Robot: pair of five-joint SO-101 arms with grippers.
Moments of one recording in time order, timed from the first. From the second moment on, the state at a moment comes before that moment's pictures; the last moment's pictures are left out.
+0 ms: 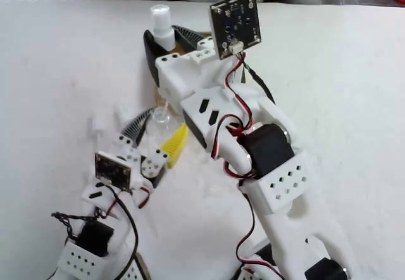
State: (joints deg) left arm 18.2 -103.3 96.4 17.5 0.8; right arm -36.7 -29.8 3.2 44.6 -7.5
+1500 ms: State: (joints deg) left arm 18.1 -103.3 96.4 17.5 0.8; right arm -42.9 -56.9 51.4 23.6 -7.5
